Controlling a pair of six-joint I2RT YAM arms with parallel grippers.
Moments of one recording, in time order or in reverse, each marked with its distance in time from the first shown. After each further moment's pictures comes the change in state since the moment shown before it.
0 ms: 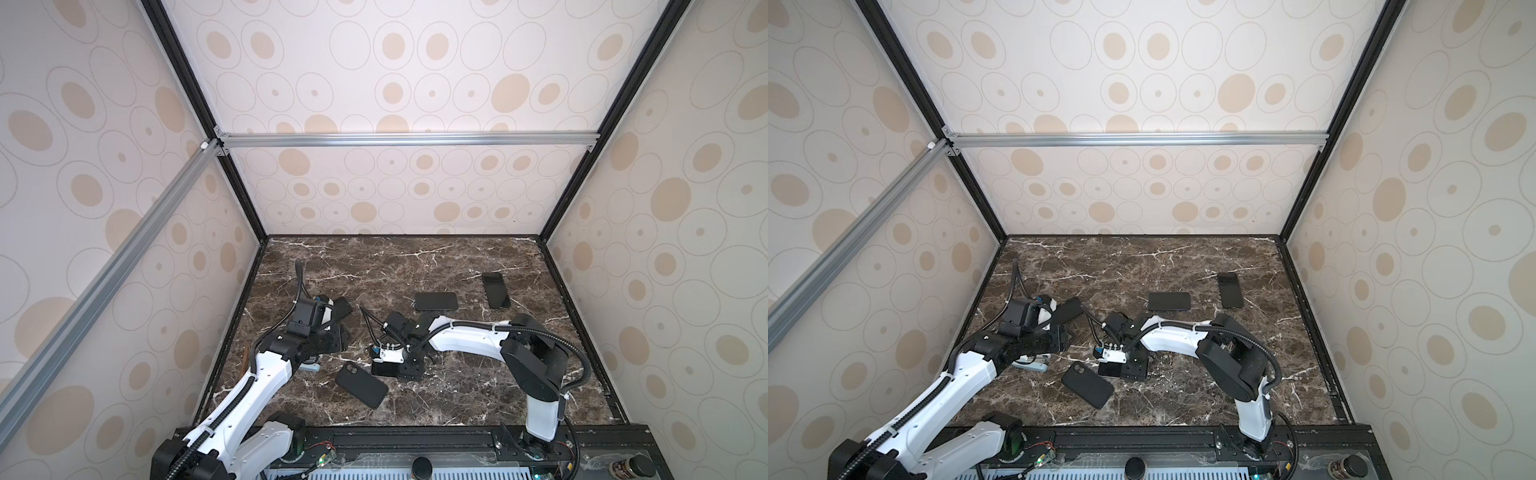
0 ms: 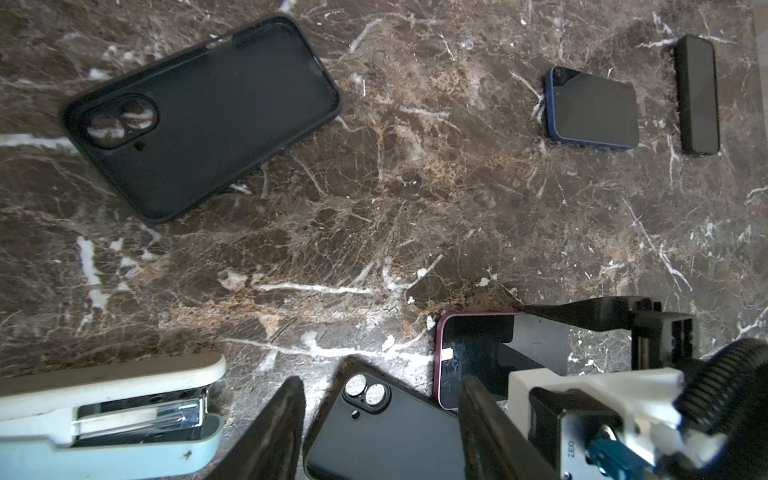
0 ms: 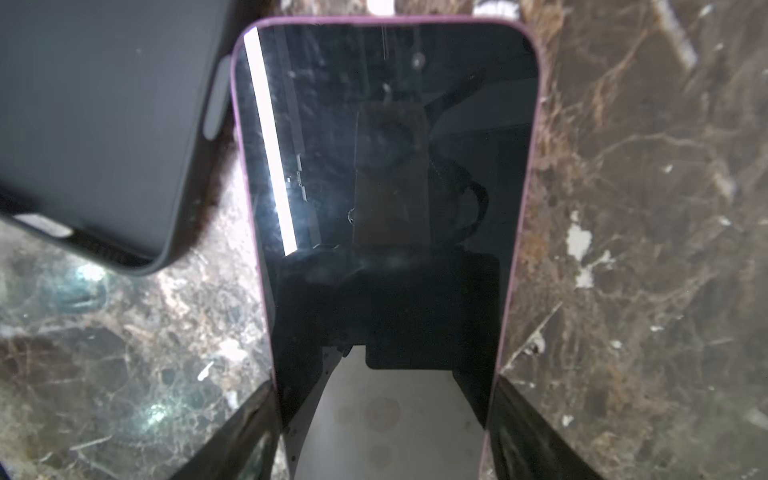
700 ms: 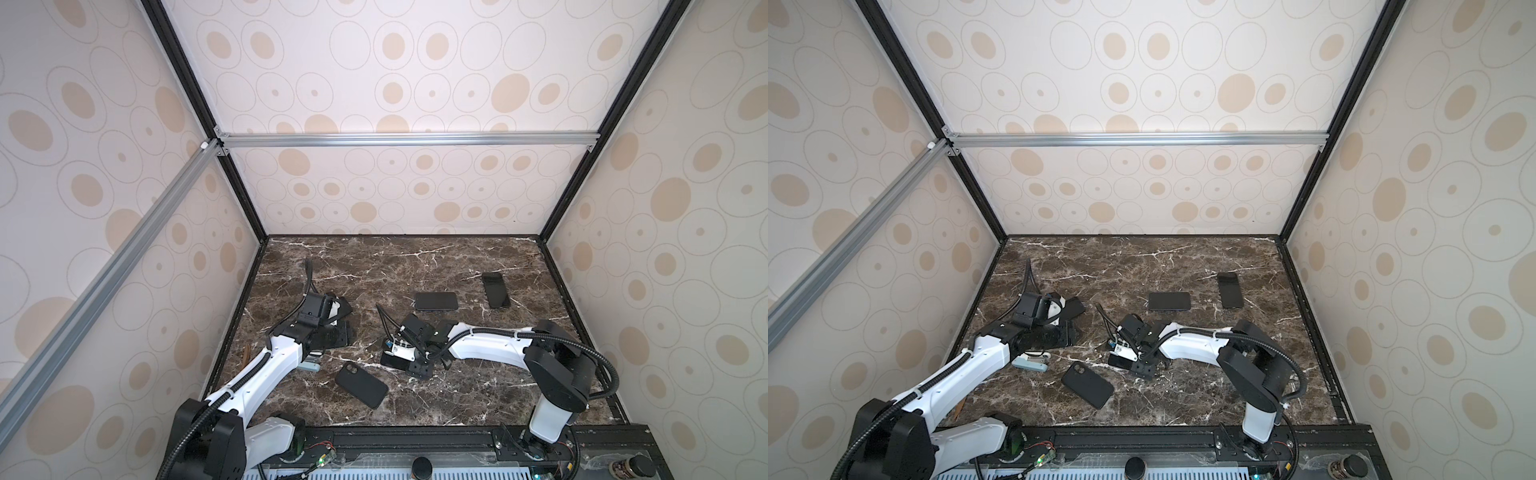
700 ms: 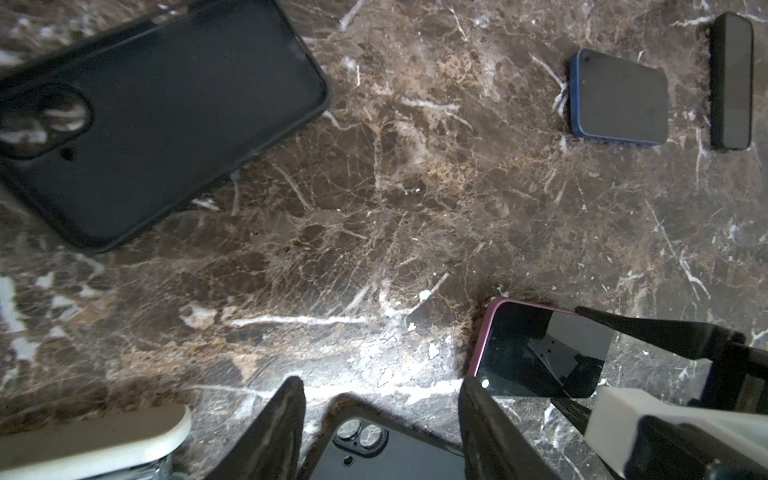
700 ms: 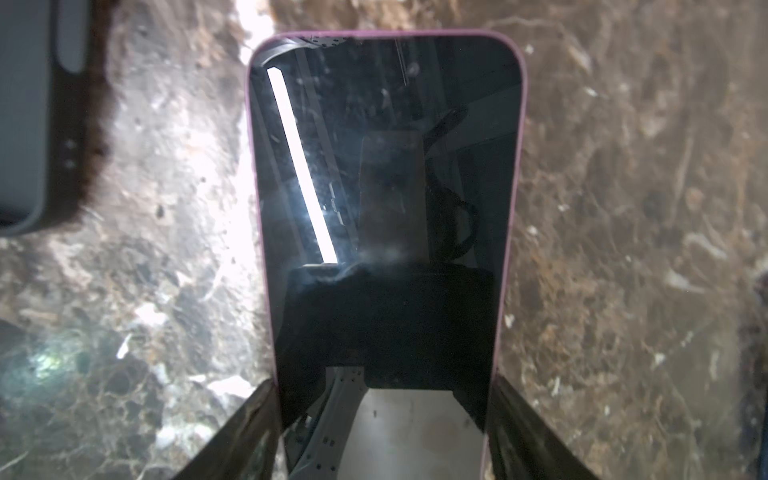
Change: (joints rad) left arm 0.000 0.188 0.021 0.114 0.056 0.002; right arm -0.029 -0.169 -0.217 0.182 0.109 0.122
